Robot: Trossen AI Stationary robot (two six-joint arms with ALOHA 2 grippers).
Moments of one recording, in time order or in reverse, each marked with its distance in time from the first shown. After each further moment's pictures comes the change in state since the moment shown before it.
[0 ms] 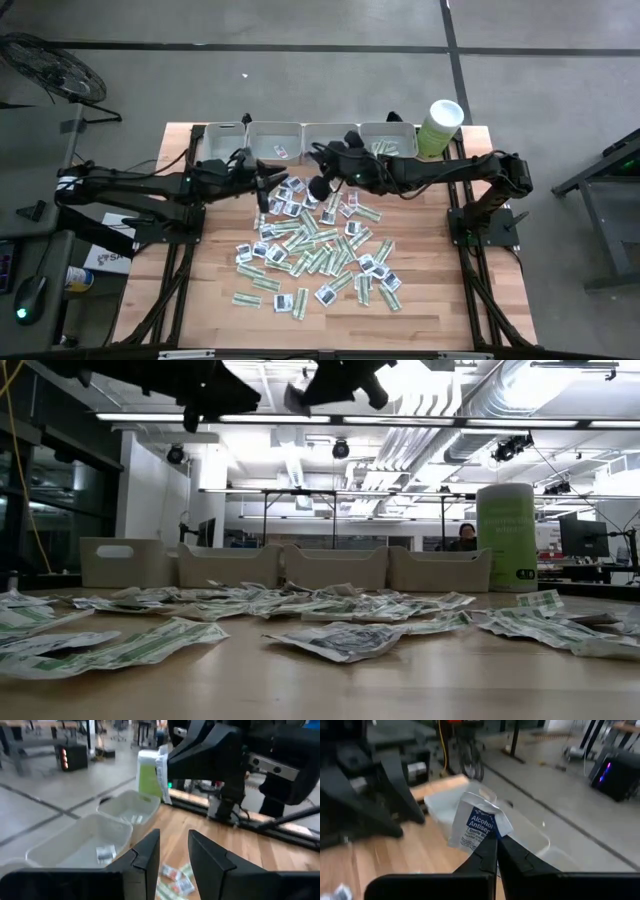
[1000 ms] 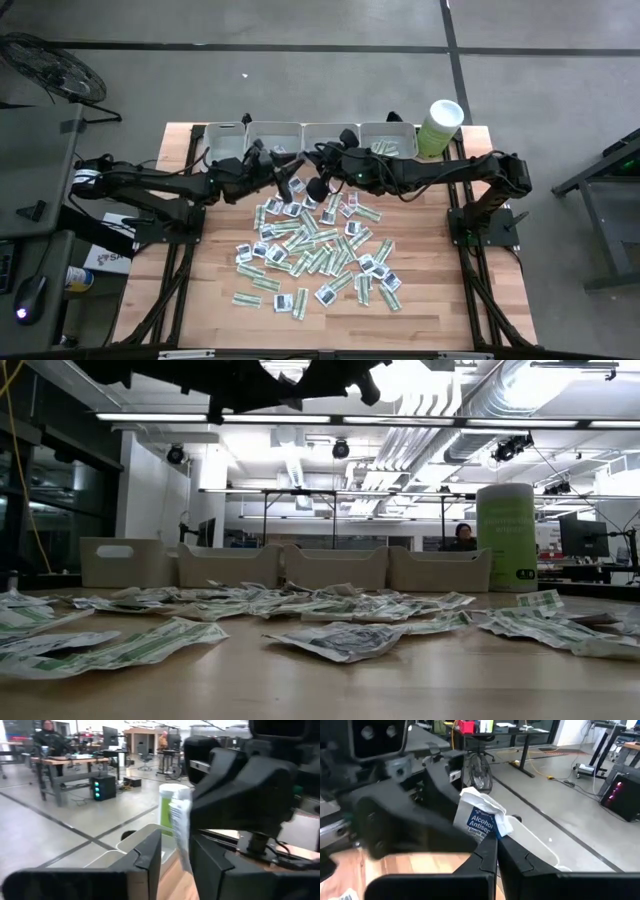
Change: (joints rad) left arm 0.000 0.235 0.093 0.271 -0.165 0.109; right arm 0.004 0.007 -0.012 0.081 -0.051 -0.078
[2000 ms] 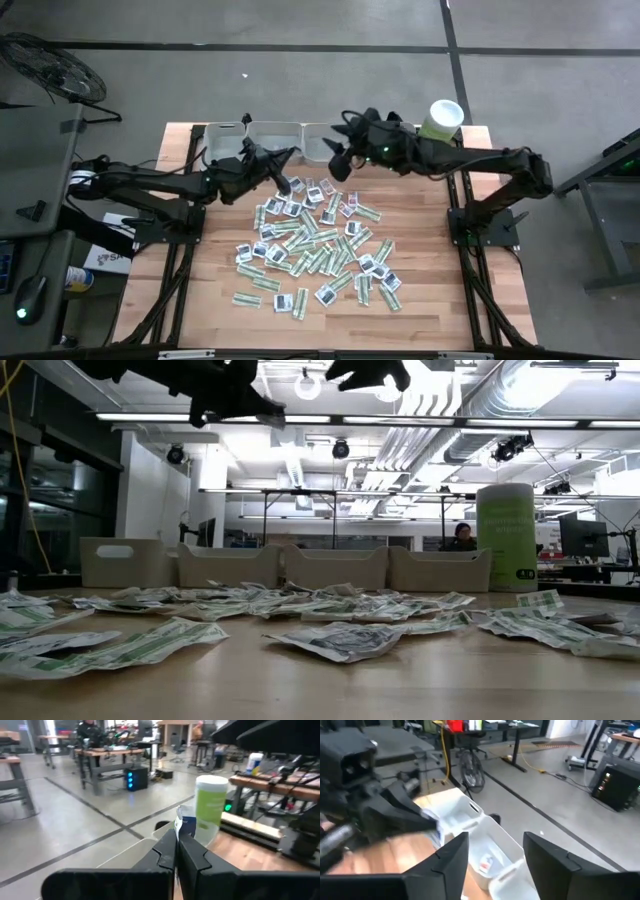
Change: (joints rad) left arm 0.000 -0.049 -0.001 -0.116 -0.188 -0.024; right arm -0.123 -0.181 0.007 -0.216 -0.076 0.018
